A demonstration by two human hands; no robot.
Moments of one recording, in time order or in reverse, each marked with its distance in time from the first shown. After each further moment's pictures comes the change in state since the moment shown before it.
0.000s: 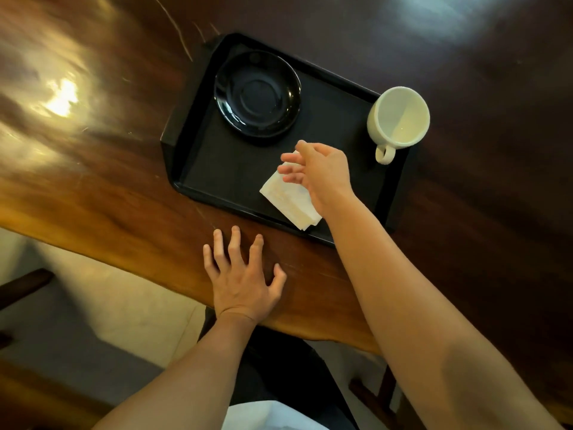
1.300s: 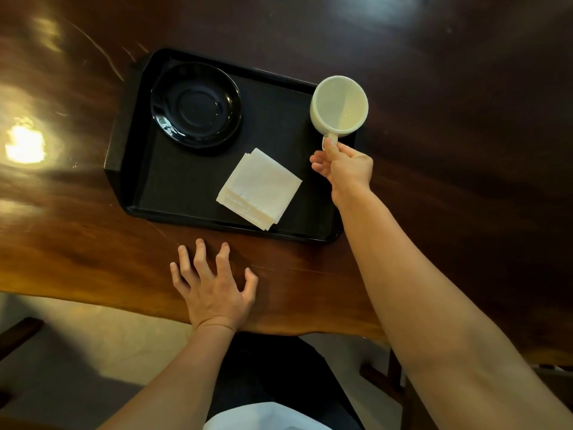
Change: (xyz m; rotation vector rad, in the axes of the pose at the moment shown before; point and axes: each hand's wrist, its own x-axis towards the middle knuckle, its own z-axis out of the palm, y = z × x) left_hand -0.002 0.000 0.004 -0.008 0.074 0.024; right_hand 0.020 0.009 -0.106 0.316 0.410 0.037
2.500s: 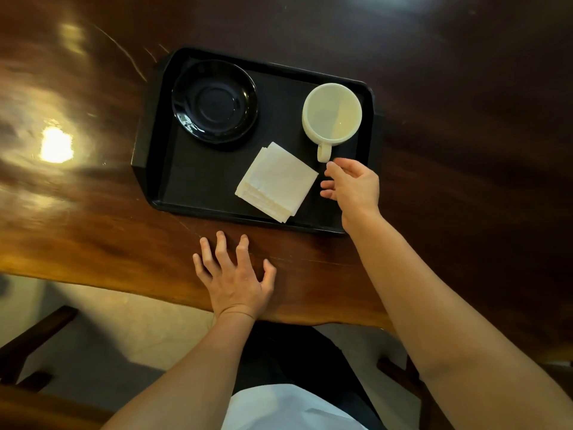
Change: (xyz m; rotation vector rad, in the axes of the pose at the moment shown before) left_hand 0.000 0.001 0.001 0.025 -0.020 -0.006; right_hand -0.037 0.034 -0.014 -0.260 -0.038 -0.082
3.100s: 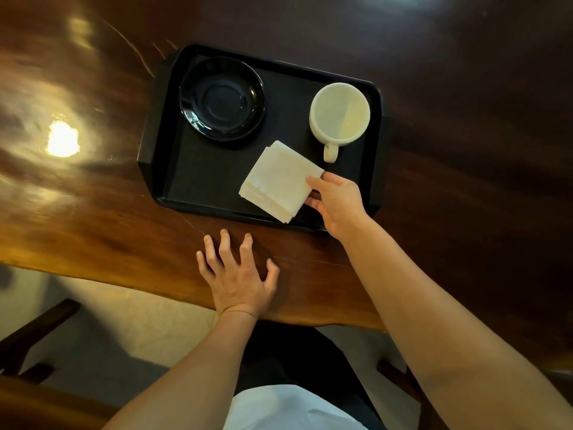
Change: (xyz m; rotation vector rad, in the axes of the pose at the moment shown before) left_hand 0.001 -0.001 0.000 0.009 0.012 0.003; right_hand -0.013 0.005 0.028 0.212 -0.201 0.261
